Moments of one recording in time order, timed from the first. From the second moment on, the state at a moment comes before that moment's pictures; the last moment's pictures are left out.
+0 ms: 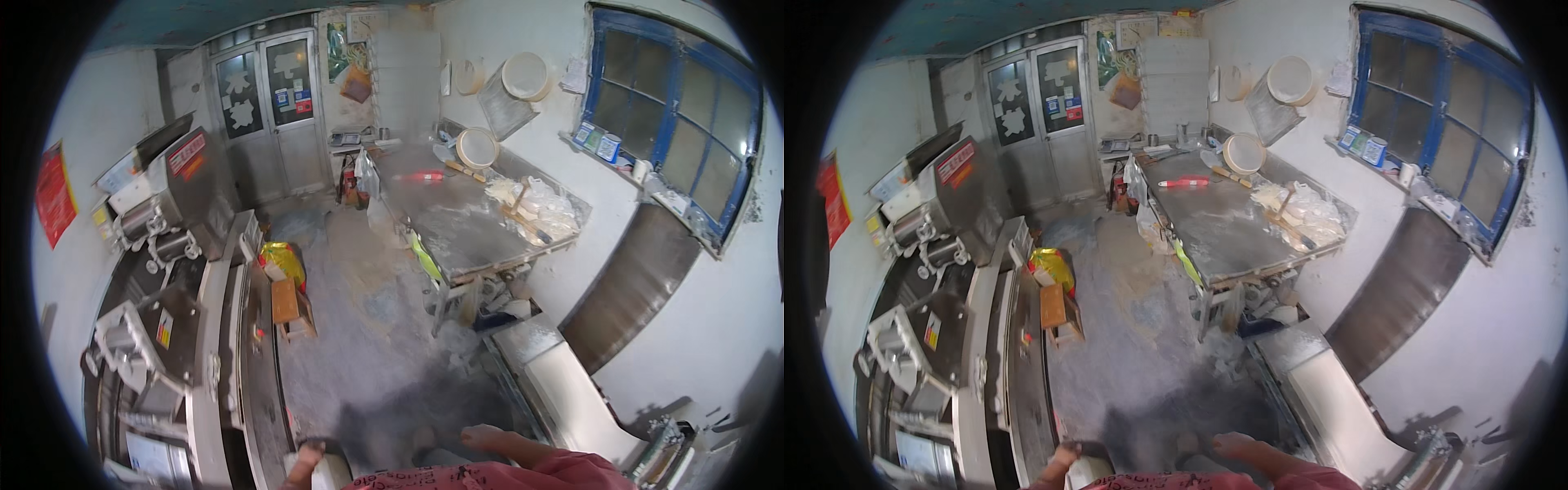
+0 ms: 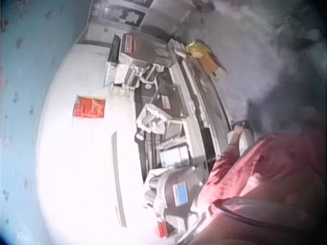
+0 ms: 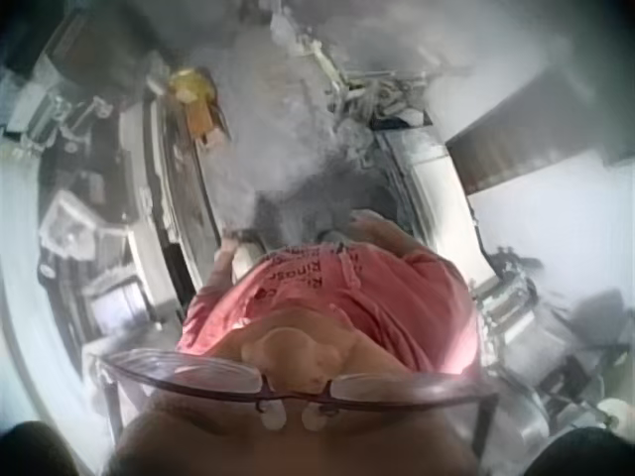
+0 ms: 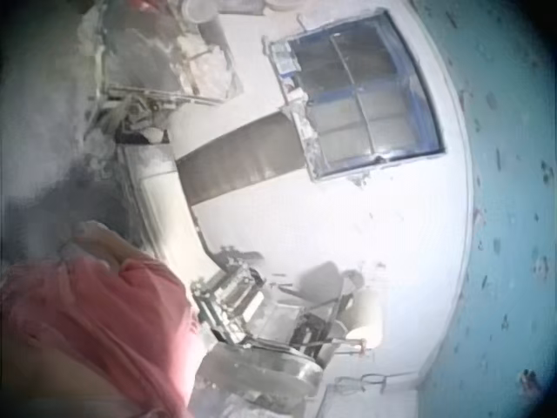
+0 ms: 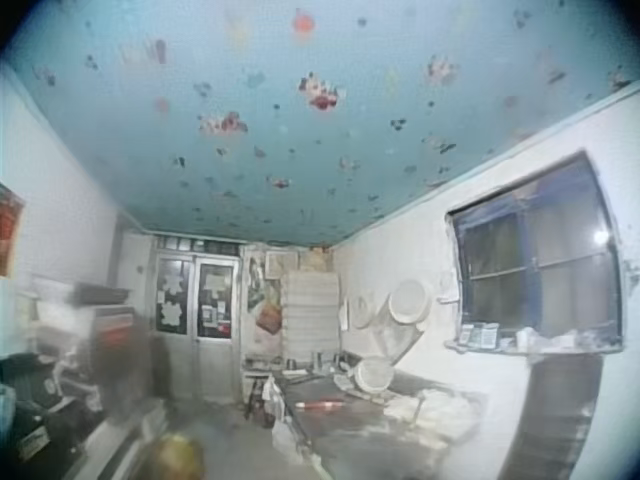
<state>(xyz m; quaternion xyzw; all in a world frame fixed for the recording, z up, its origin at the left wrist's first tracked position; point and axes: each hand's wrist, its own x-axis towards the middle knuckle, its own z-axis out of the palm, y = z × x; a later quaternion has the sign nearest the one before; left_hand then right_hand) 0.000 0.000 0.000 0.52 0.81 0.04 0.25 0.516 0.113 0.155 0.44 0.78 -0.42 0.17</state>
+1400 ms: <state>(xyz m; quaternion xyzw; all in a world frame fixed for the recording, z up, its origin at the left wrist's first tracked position) -0.263 1.391 0.209 0.73 0.58 0.13 0.32 0.133 1.290 0.140 0.81 0.49 -0.29 -0.17</state>
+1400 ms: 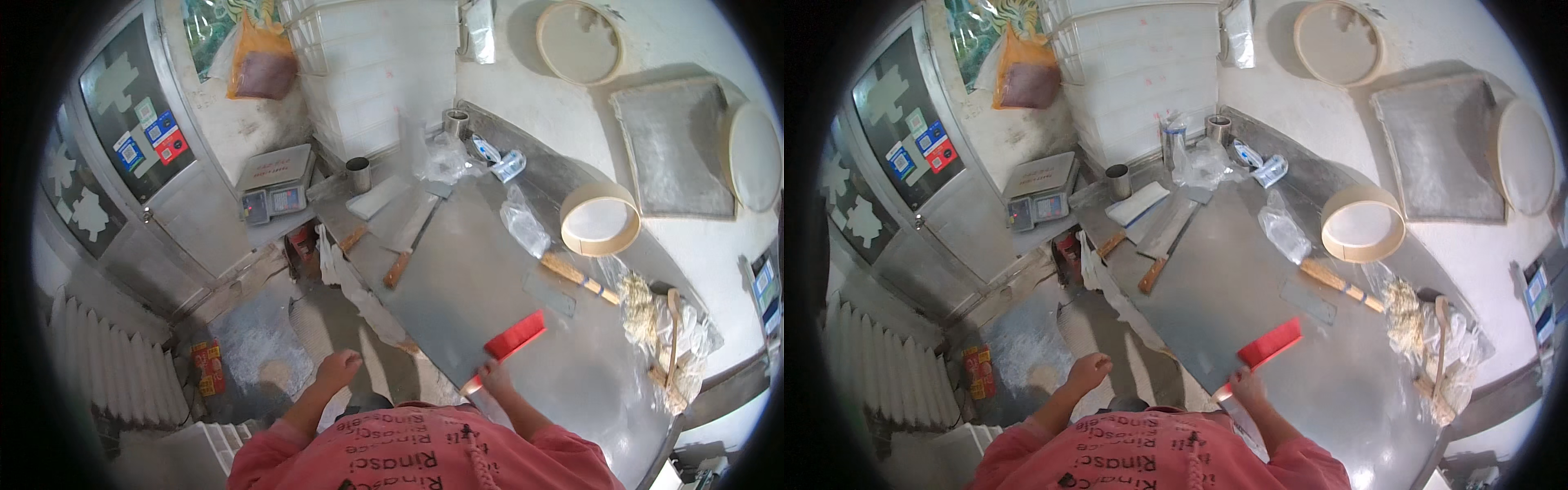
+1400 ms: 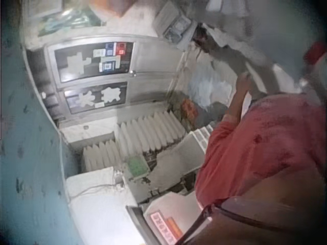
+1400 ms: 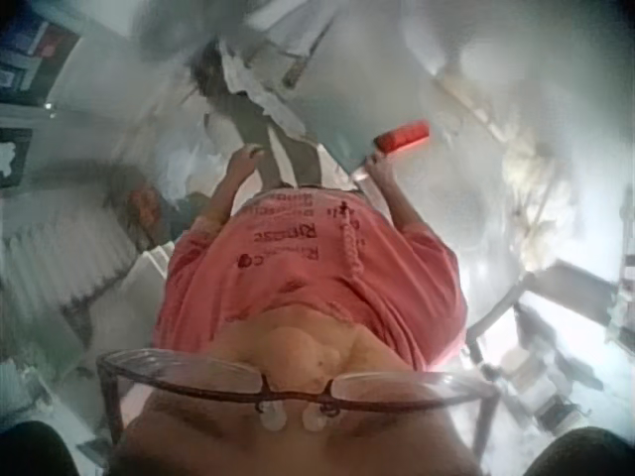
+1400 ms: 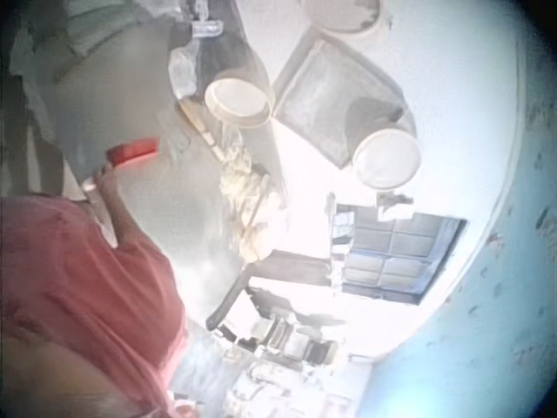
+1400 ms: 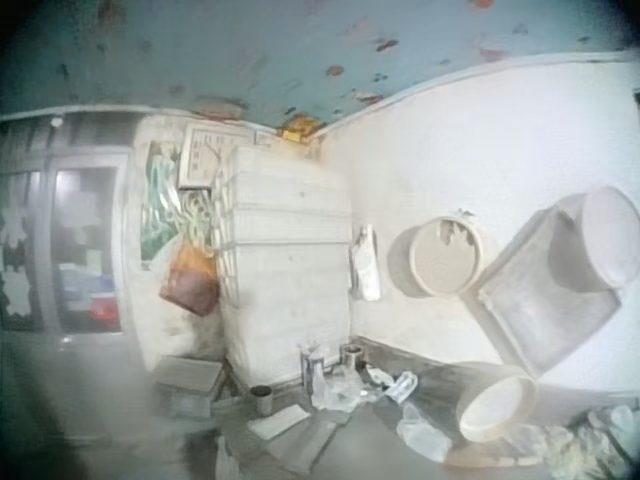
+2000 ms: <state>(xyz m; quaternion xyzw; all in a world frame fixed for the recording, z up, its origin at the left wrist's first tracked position) -0.158 1.690 0.191 0.92 0.33 0.05 0.22 0.017 1.608 0.143 0.80 0.49 -0.33 -0.15</state>
